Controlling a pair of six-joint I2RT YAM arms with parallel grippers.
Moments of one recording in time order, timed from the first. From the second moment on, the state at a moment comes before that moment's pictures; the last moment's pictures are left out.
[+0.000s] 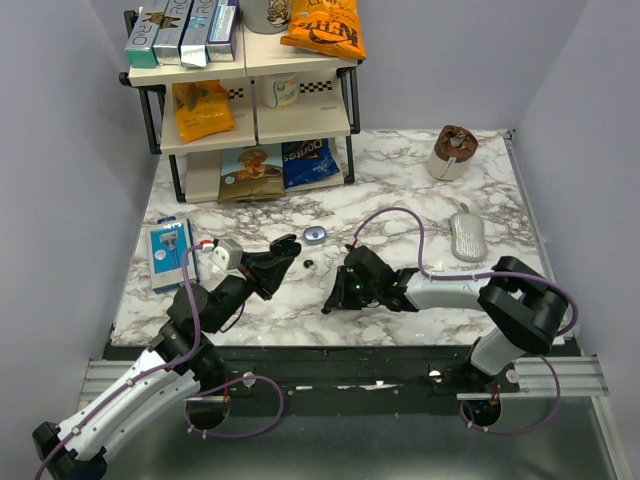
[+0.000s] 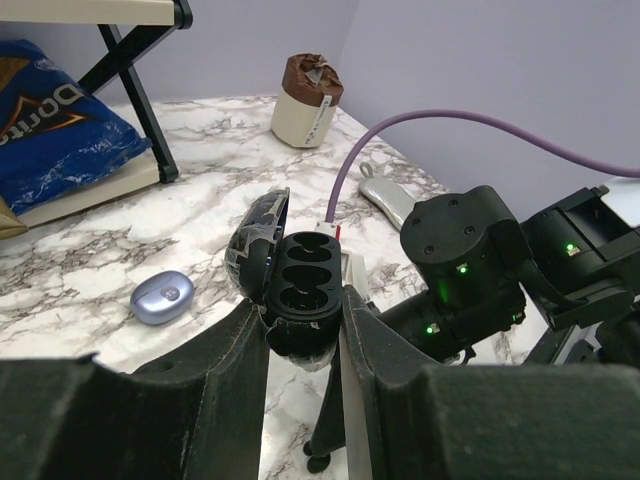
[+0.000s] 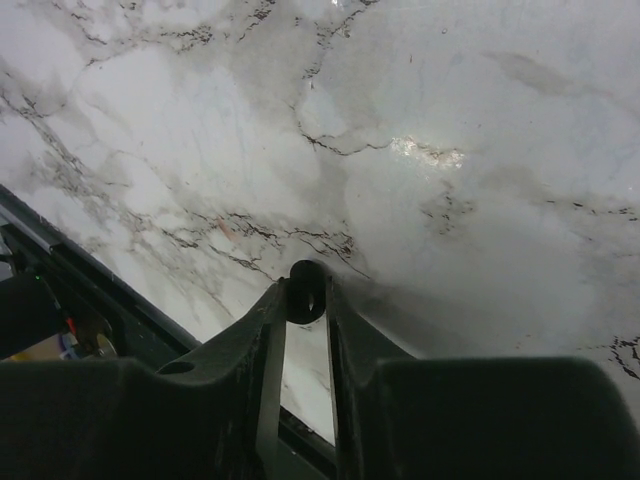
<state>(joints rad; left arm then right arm) -0.76 0.34 0.32 0.18 -0.02 -0.33 0.95 1.60 0.69 0.08 -0.09 0.91</state>
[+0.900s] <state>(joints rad) -0.76 0.35 0.32 0.18 -0.02 -0.34 0.95 1.50 0.72 -0.02 -0.06 0.82</state>
